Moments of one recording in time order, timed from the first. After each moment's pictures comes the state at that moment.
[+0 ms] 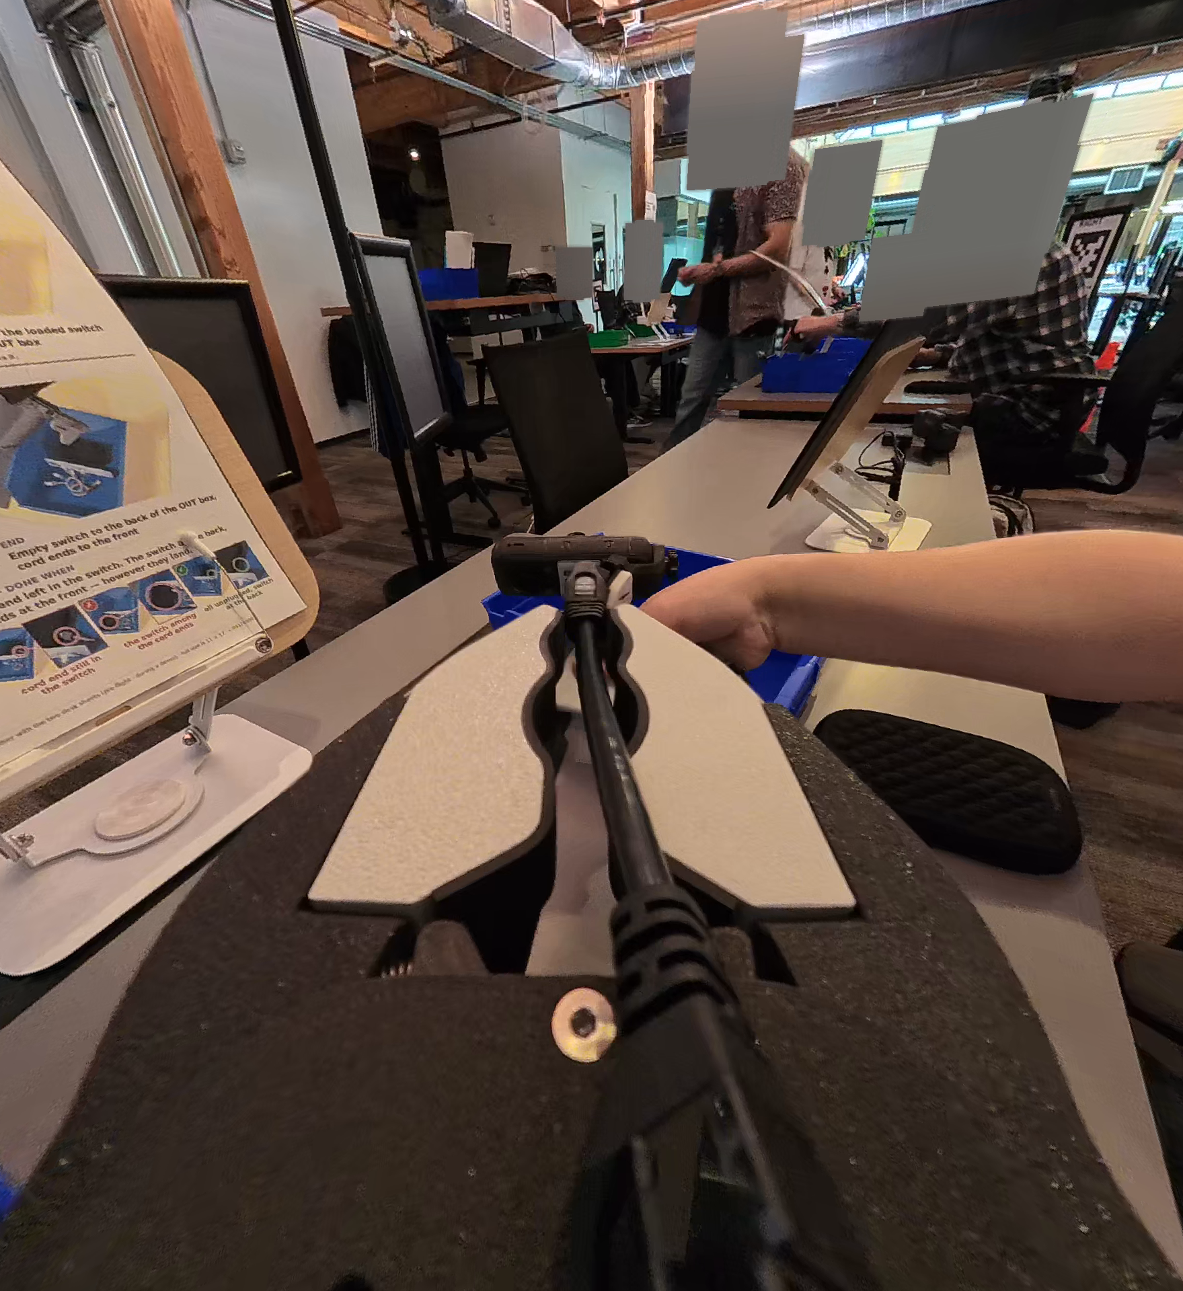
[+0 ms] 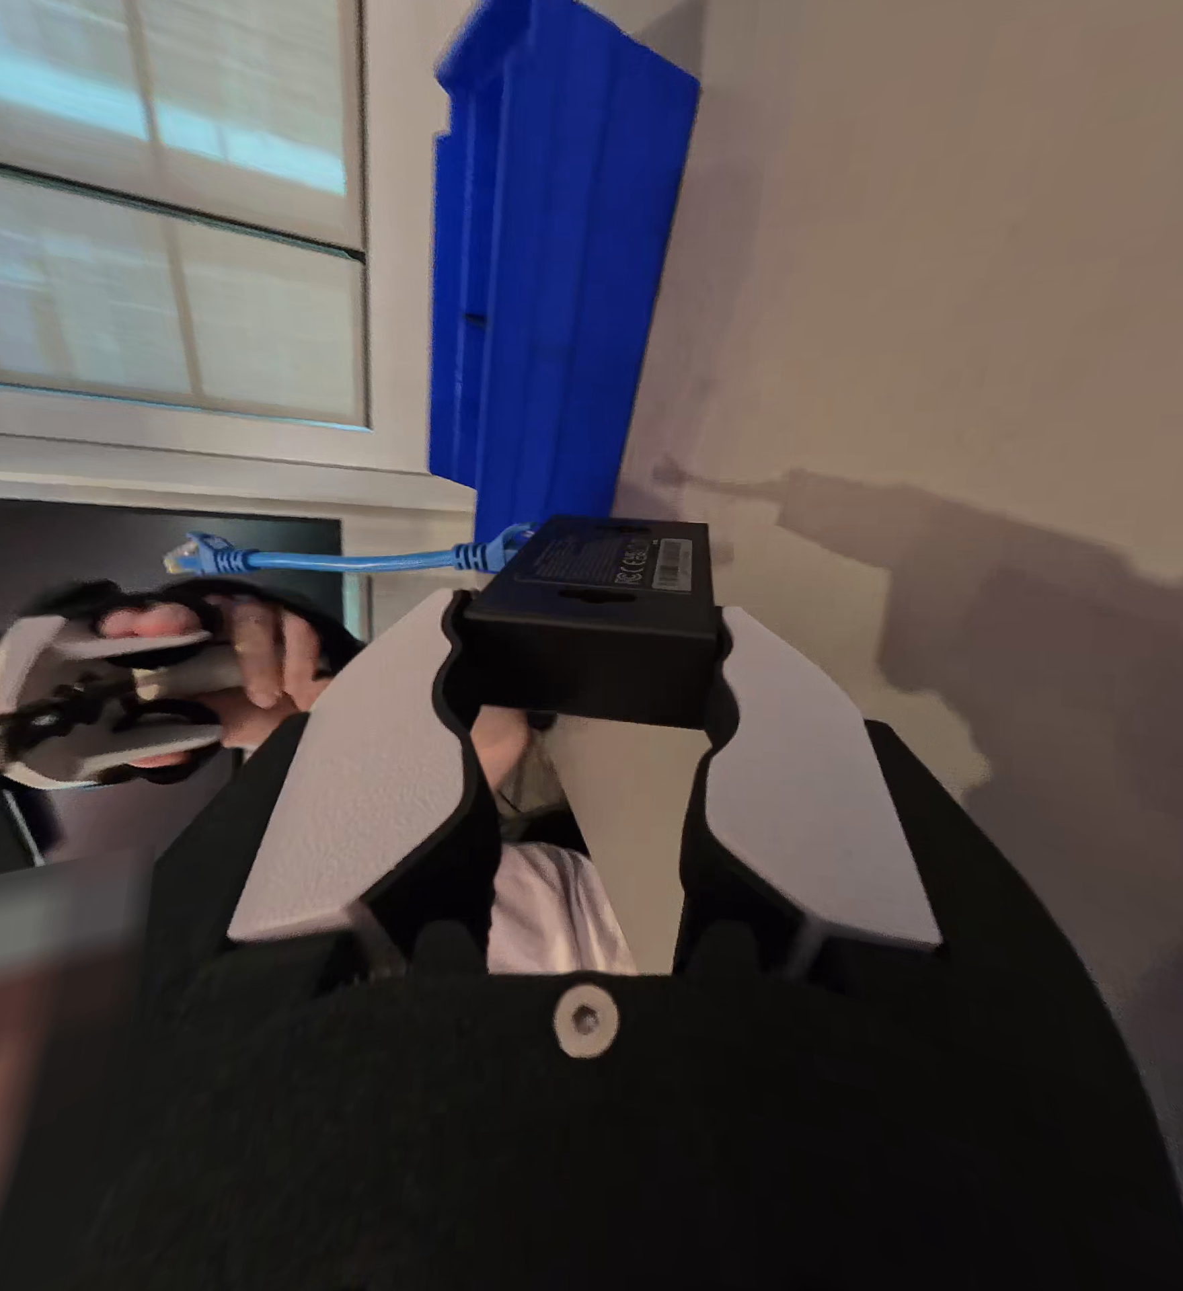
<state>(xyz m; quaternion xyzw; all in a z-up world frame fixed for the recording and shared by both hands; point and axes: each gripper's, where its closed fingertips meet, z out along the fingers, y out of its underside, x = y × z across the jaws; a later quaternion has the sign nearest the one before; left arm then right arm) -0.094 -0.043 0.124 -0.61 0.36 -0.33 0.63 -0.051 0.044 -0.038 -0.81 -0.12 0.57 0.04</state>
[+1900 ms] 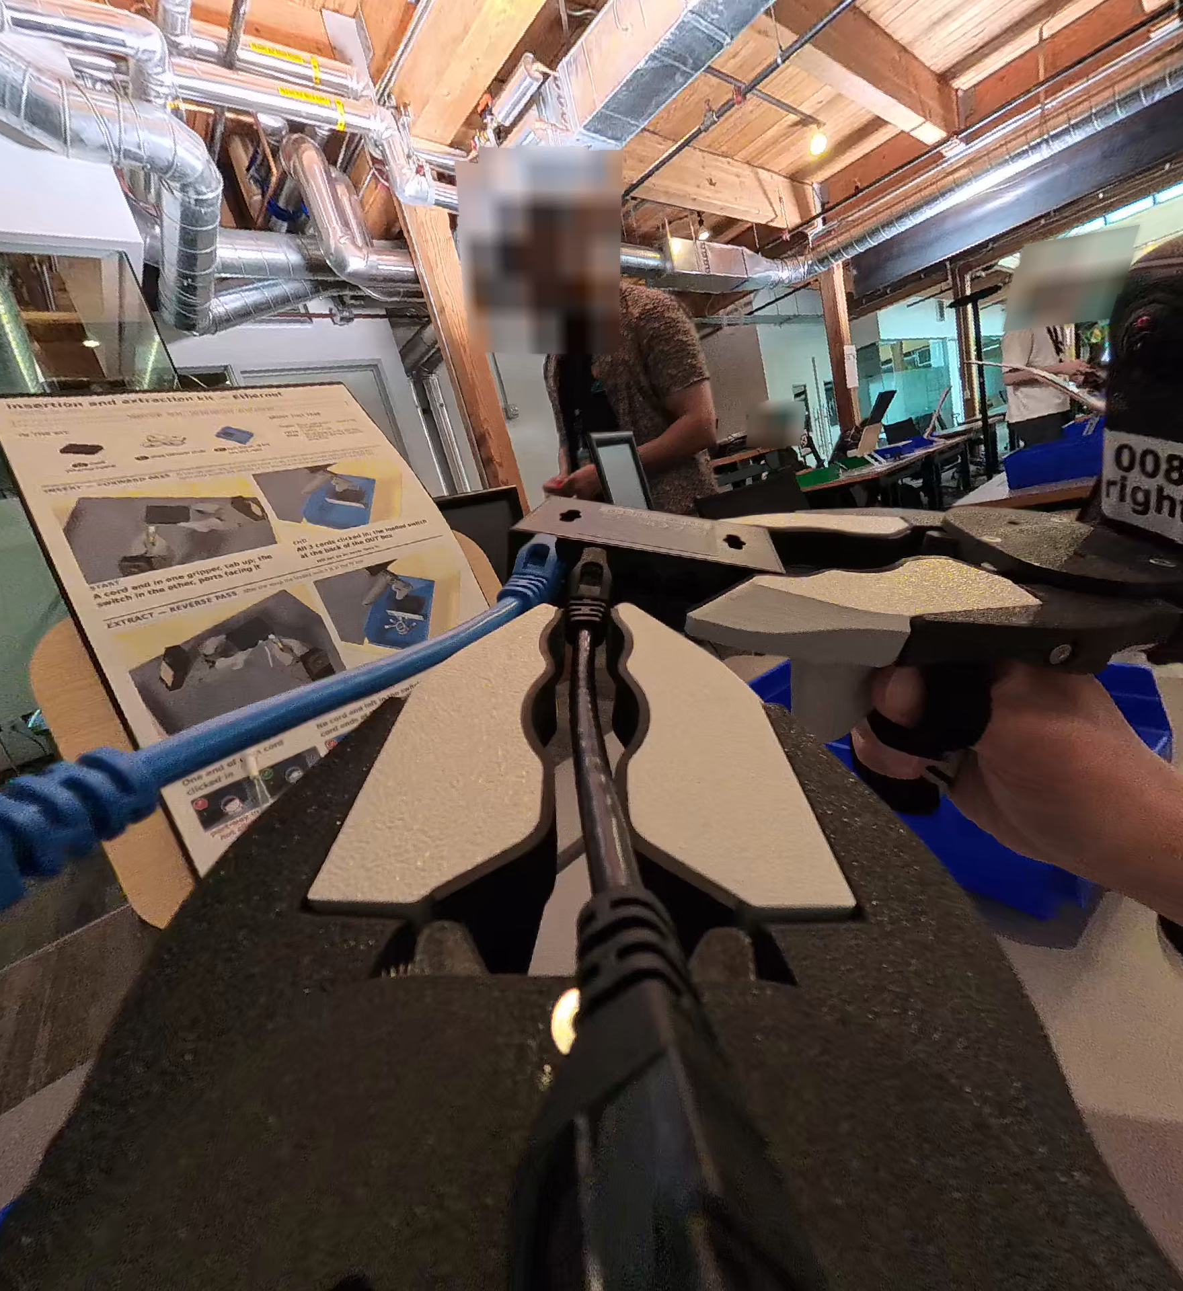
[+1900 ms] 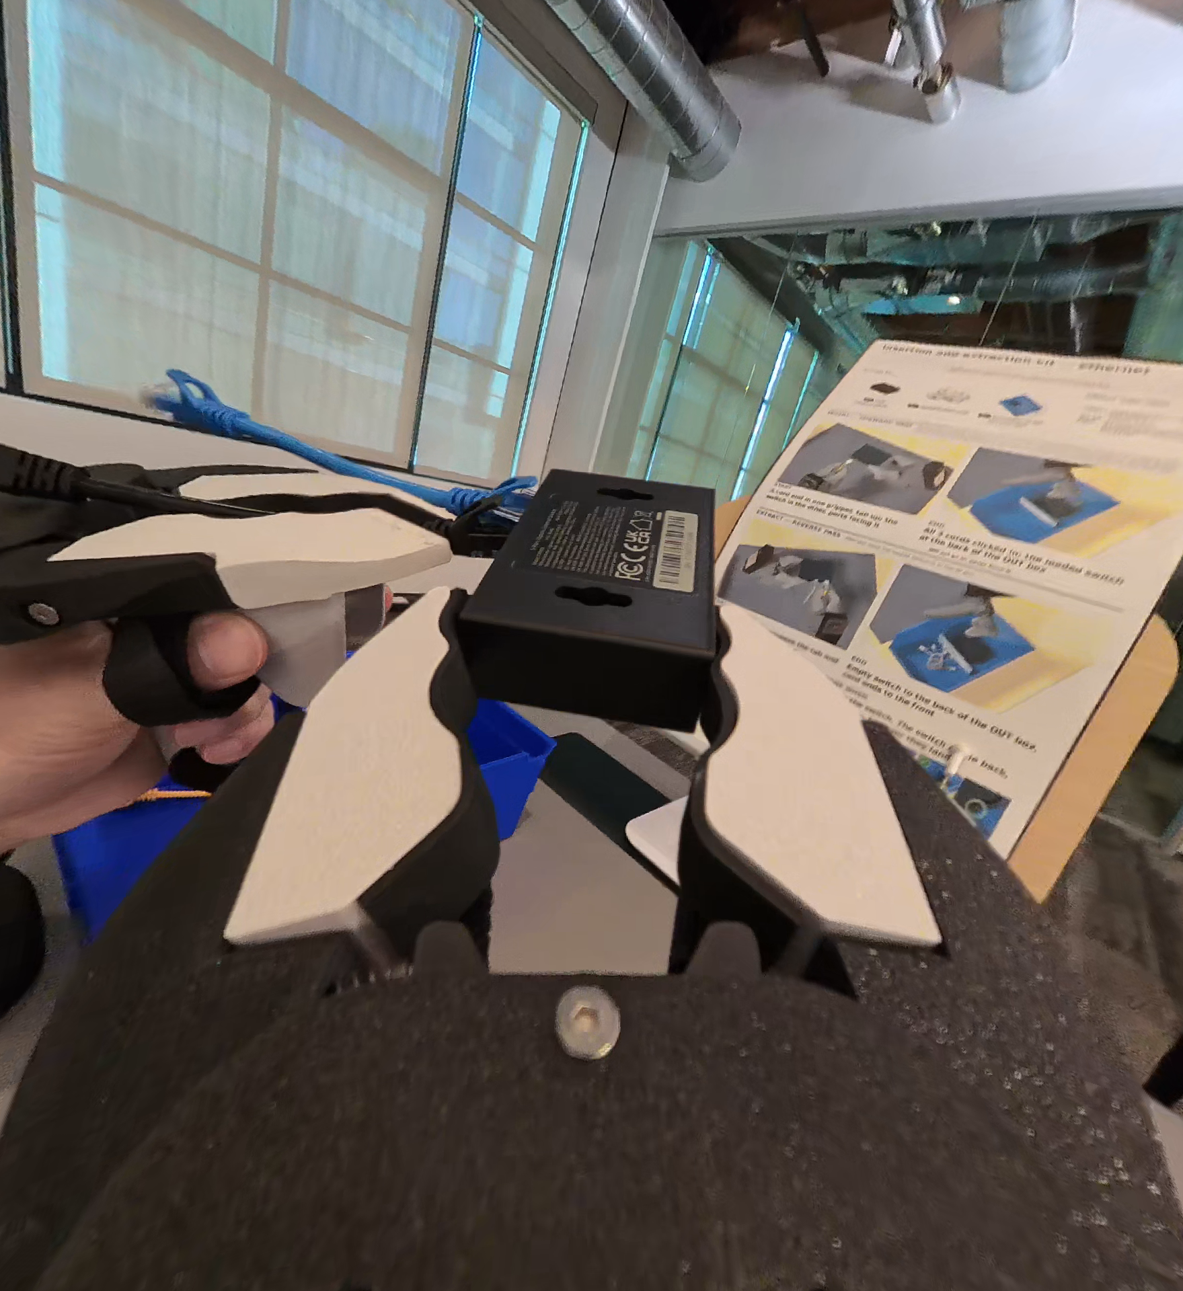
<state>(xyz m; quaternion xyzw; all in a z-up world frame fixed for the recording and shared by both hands) -0.137 -0.013 0.146 -0.51 0.29 -0.19 0.79 -0.099 0.006 0.139 -0.50 -0.34 0.25 0.75</state>
